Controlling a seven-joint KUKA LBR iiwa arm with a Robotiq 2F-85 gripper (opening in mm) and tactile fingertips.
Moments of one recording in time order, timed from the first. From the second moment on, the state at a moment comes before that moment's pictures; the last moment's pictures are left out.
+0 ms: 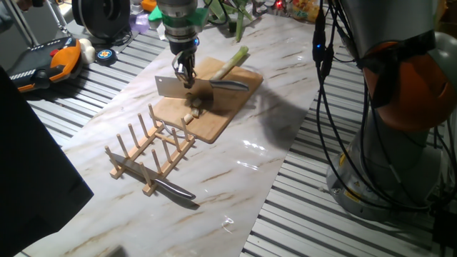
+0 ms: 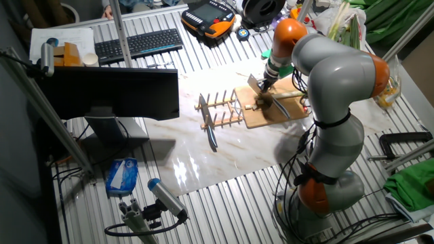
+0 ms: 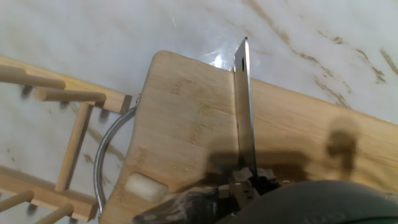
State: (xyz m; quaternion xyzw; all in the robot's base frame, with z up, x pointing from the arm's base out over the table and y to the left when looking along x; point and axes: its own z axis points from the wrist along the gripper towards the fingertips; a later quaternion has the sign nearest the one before) arm 0.571 -0.065 0.097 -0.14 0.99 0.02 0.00
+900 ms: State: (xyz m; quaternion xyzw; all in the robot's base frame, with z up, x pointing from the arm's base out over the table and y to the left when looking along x) arm 0.562 -0.067 0.113 -0.13 0.99 0.02 -0.01
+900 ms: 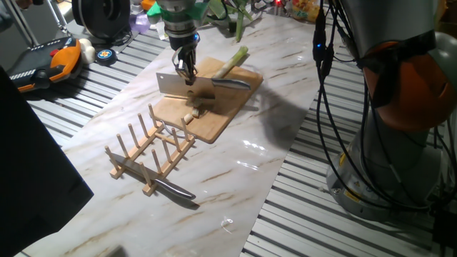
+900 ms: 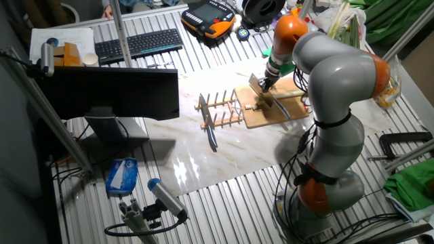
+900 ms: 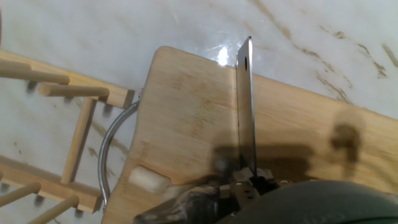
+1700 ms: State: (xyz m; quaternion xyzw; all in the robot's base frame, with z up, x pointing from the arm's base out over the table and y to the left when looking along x) arm 0.563 -0.084 0.123 -0.14 0.99 0.00 -0.01
